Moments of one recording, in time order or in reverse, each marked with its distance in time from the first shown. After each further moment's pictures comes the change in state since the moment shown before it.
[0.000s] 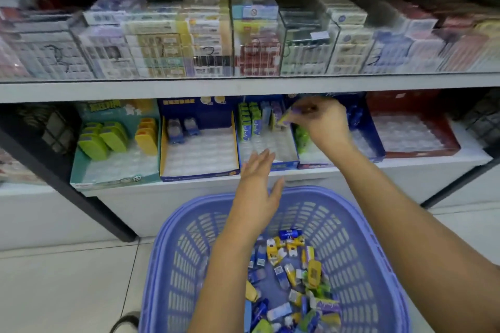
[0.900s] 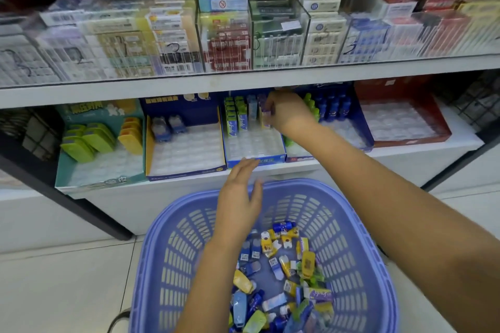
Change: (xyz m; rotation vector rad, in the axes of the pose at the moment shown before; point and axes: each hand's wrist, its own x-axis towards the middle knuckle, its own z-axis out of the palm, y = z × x) left_hand -0.009 -0.018 0.021 -0.013 0.154 0.019; right_hand 0.032 0.002 0.020 -0.582 -0.384 -0.026
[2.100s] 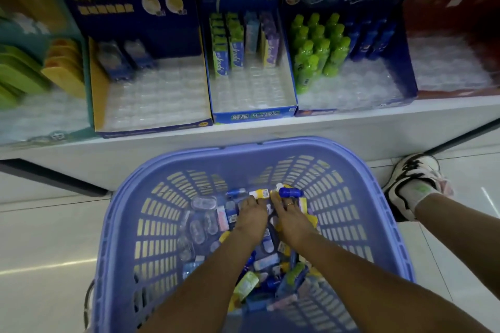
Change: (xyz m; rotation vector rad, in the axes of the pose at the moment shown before) left_hand -0.074 -0.131 0.154 0.723 -0.926 -0.264; right_hand -0.180 0.100 0.282 -0.089 -0.668 0.157
